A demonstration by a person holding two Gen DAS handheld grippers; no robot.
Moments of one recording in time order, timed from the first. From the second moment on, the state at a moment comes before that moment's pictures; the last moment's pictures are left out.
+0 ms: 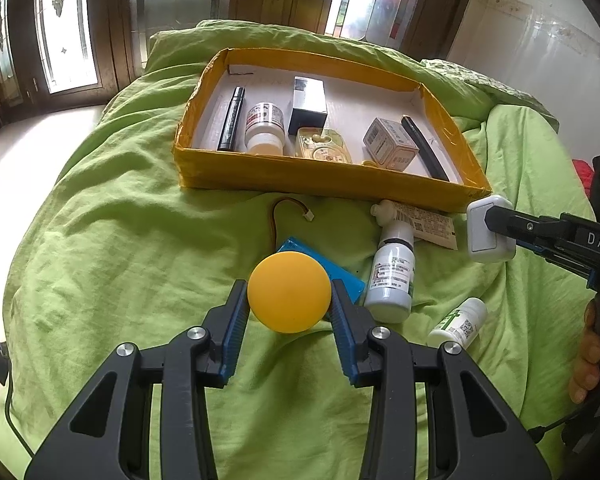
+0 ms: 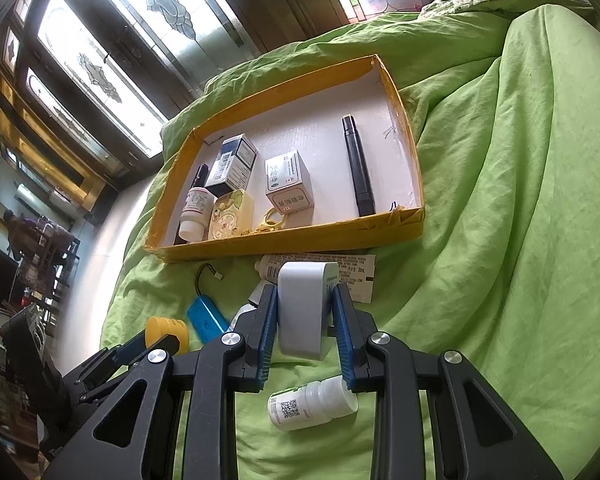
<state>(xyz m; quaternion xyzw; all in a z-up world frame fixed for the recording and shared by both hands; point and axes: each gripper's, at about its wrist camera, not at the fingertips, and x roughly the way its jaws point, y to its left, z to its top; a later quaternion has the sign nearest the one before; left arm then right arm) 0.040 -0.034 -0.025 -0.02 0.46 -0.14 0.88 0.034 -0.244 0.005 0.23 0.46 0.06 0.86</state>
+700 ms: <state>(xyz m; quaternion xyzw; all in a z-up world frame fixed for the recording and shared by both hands) 0.037 -0.028 -0.019 -0.03 0.45 -0.15 0.88 0.031 -0.243 0.013 0.23 0.45 0.05 0.86</state>
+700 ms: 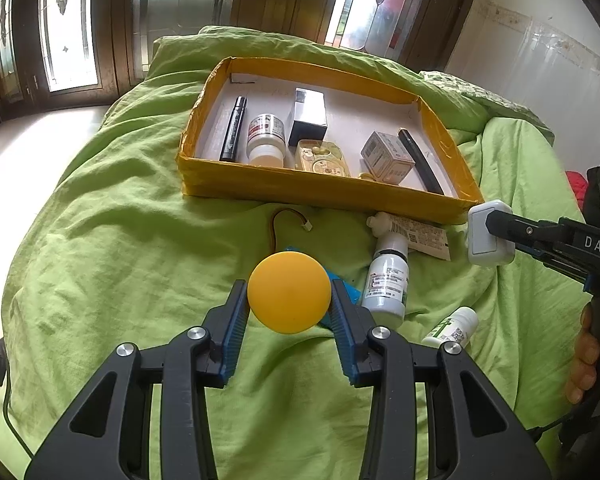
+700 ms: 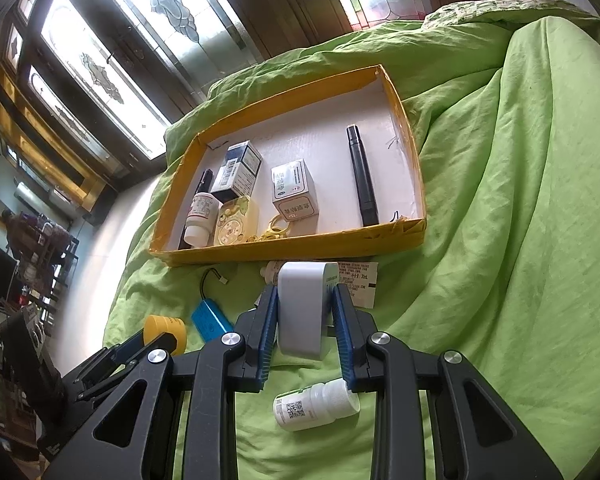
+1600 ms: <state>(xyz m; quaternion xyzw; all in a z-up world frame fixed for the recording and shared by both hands) 0.104 -0.080 0.028 -0.02 0.44 -0.21 0.88 0.083 -0.278 0.051 0.29 0.40 0.05 0.87</state>
